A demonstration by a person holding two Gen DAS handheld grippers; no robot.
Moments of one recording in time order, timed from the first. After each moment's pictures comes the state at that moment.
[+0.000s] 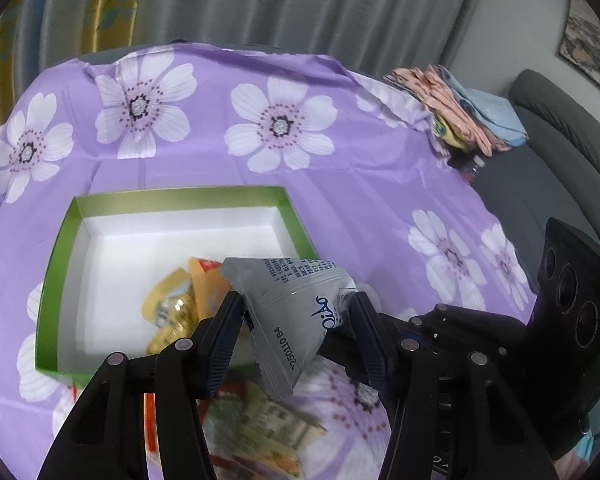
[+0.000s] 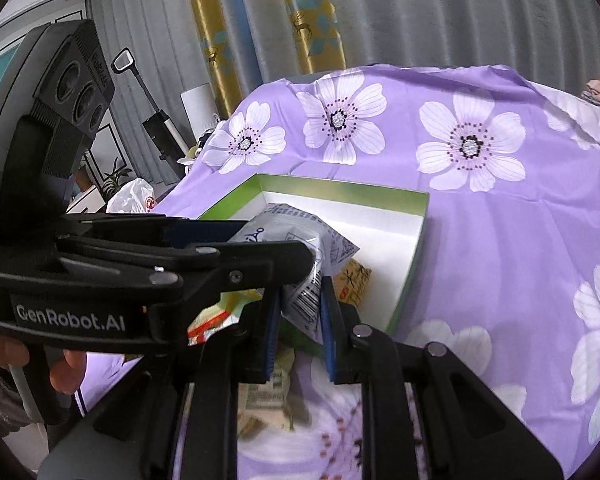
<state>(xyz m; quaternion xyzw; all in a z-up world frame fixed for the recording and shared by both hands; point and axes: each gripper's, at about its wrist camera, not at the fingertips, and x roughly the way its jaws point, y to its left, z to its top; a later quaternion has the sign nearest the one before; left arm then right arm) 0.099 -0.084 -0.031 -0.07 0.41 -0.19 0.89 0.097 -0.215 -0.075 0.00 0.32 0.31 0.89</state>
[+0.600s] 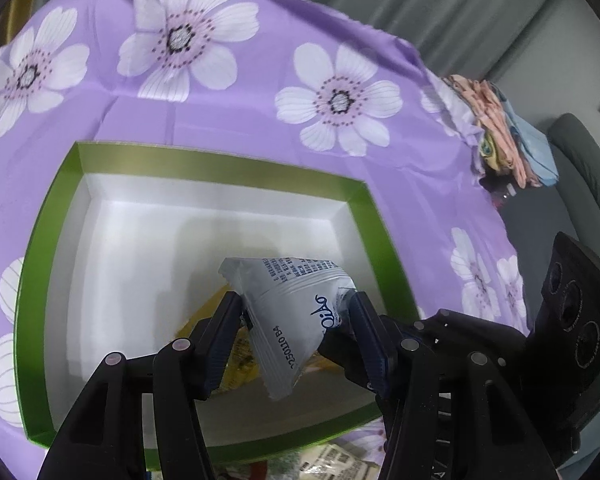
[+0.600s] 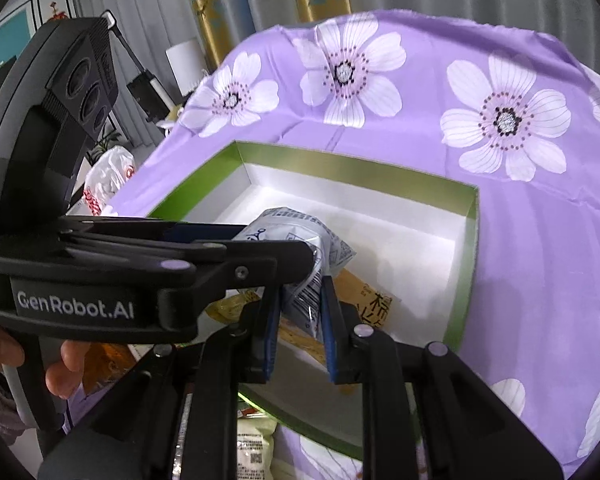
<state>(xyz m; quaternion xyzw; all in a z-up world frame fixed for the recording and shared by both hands) 0.172 -0.029 -0.083 -0.15 0.48 -0.17 0.85 0.164 -0.161 -0.107 -0.04 0.40 0.30 0.86</state>
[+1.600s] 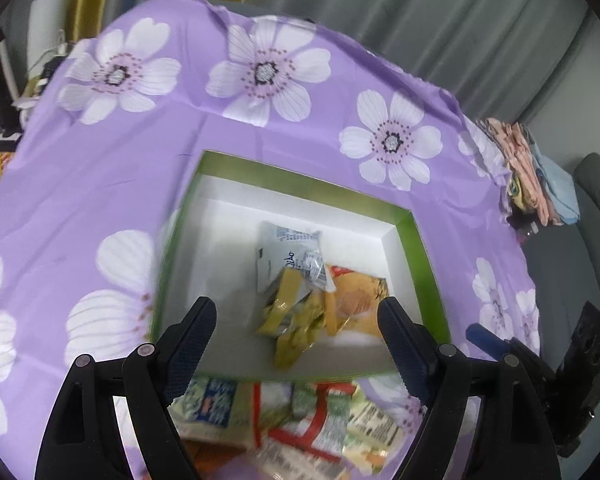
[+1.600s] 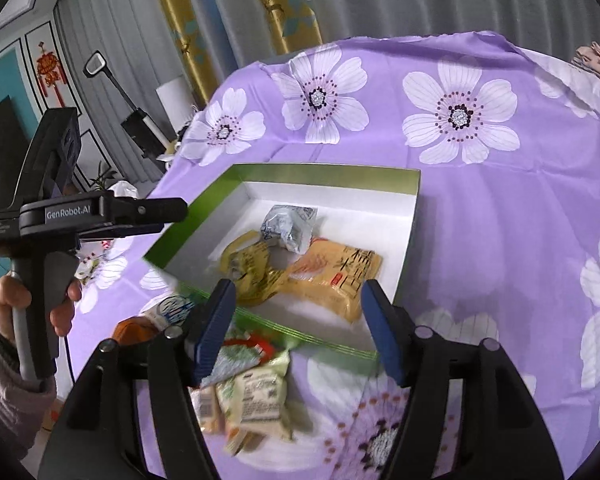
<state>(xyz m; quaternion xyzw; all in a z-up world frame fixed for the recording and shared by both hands) 0.113 0.040 -0.043 -0.17 0.45 -0.08 0.87 0.098 -0.219 -0.077 0.03 0.37 0.28 0.88</state>
